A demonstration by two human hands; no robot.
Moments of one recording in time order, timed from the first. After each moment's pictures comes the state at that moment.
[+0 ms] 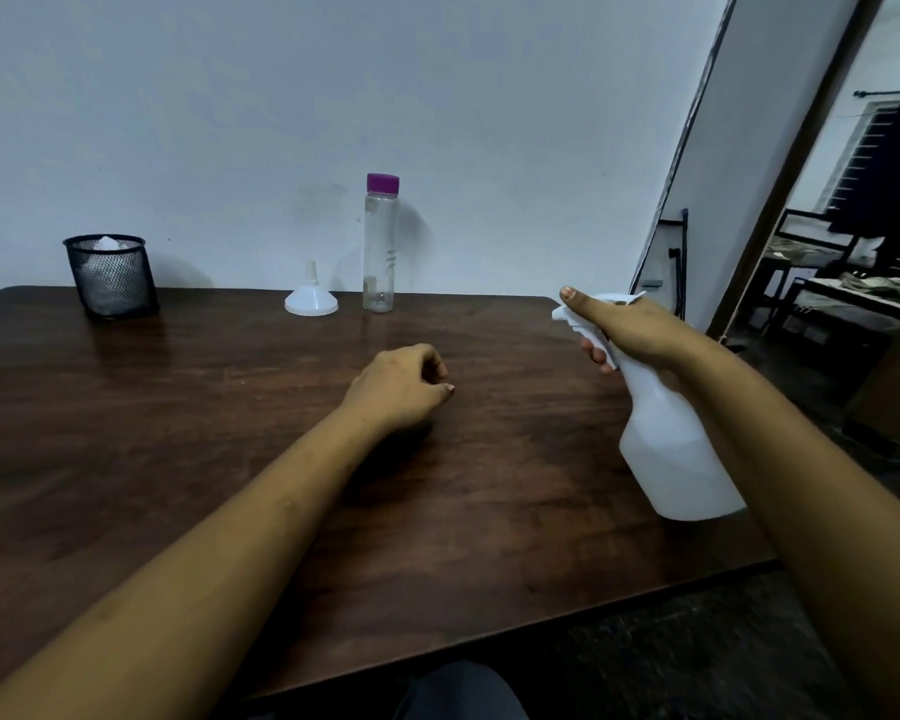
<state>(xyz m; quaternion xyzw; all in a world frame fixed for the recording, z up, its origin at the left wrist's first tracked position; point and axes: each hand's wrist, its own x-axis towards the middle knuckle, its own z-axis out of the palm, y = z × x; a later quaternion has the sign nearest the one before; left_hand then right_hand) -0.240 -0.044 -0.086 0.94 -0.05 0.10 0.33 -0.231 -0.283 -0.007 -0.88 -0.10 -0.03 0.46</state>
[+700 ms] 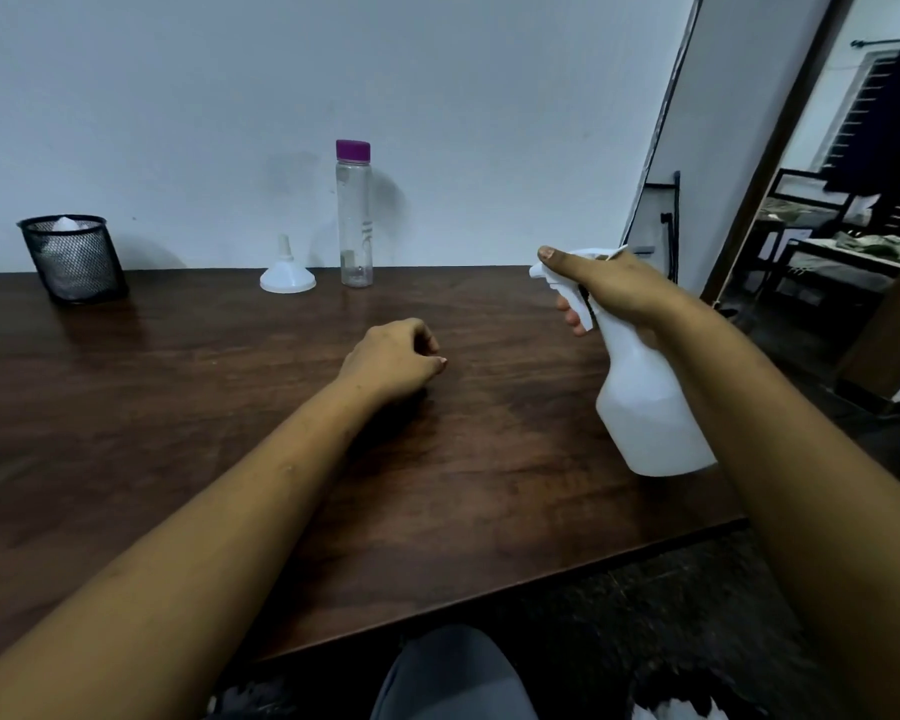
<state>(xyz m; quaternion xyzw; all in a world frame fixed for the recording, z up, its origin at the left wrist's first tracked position) -0.231 -0.065 -0.090 0.94 -0.03 0.09 0.34 -0.222 -0.290 -0.009 -0.85 -0.10 -0.03 0.51</state>
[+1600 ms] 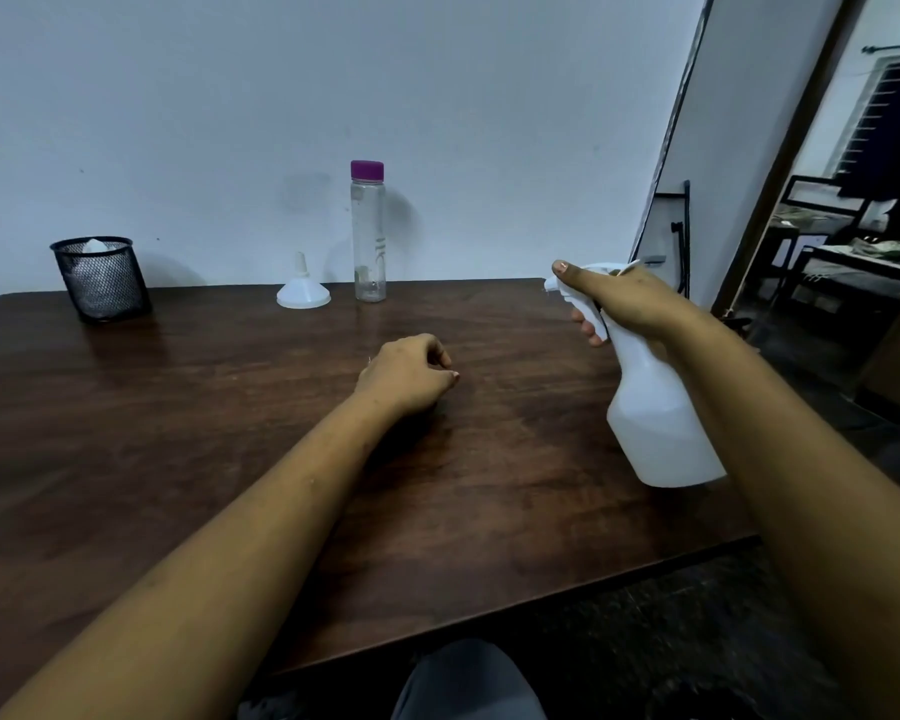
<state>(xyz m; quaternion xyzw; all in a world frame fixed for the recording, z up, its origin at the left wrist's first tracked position) -0.233 -0.064 -0.087 0.93 -0.03 0.08 0.35 -0.222 -0.291 -0.008 -0.86 -0.09 -0.05 0.50</state>
